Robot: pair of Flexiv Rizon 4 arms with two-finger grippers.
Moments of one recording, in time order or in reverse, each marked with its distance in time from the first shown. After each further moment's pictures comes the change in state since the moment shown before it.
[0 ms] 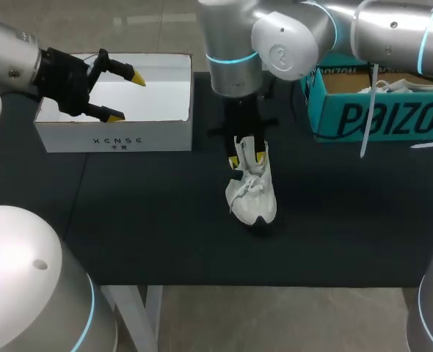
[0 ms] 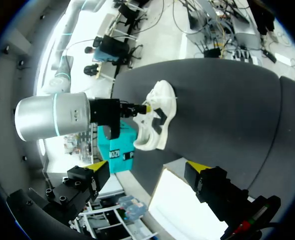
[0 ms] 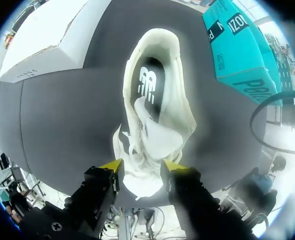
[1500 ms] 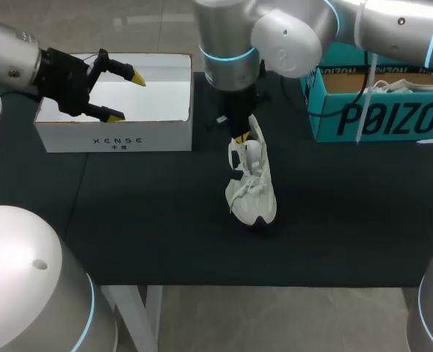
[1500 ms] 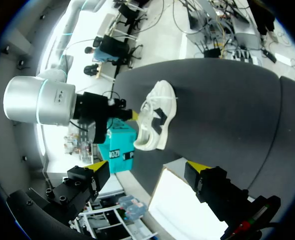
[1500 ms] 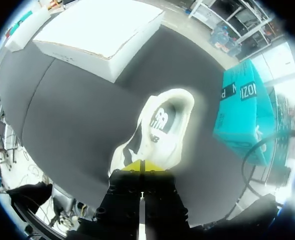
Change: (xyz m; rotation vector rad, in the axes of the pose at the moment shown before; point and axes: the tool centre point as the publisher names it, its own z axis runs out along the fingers) left arm 0.000 0.000 0.000 0.000 0.000 0.000; right arm 0.004 0.025 -0.040 -0.227 -0.028 -0.424
